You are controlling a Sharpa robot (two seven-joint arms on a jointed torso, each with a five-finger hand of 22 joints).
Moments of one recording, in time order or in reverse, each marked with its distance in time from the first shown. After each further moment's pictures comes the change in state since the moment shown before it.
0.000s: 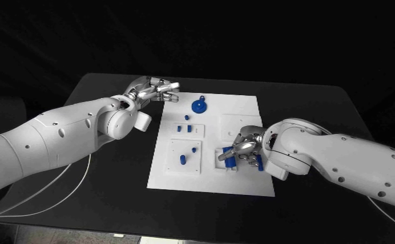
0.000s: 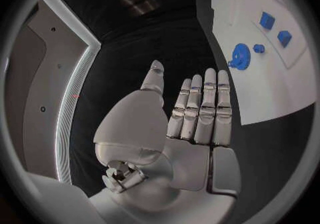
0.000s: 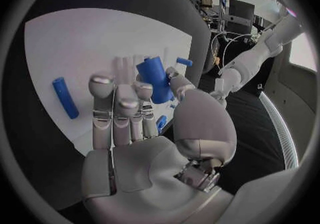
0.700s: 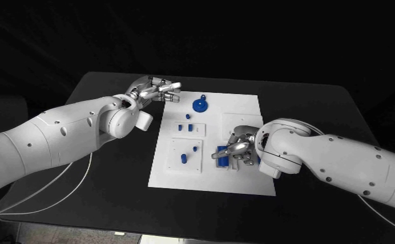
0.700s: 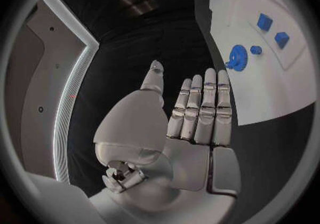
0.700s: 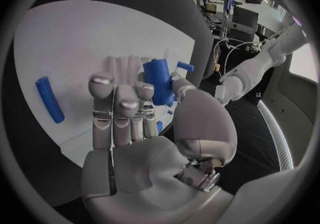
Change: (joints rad) left arm 0.000 0.001 -0.002 0.001 0.000 0.000 -0.020; left_hand -0.006 0.006 -0.005 0.005 -0.004 0.000 0.000 0.000 0.000 -0.004 0.004 0.000 0.000 0.000 0.000 0.000 0.000 0.000 0.000 0.000 0.004 -0.003; right arm 0.003 0.055 -0.015 -0.037 -0.067 0.023 0.010; right_hand 0.001 -0.026 -0.018 0.141 -0.076 0.015 -0.004 0.007 -0.010 0.004 0.004 0.000 0.002 0.000 0.000 0.000 0.016 0.000 0.000 0.000 0.006 0.000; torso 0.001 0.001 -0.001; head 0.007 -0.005
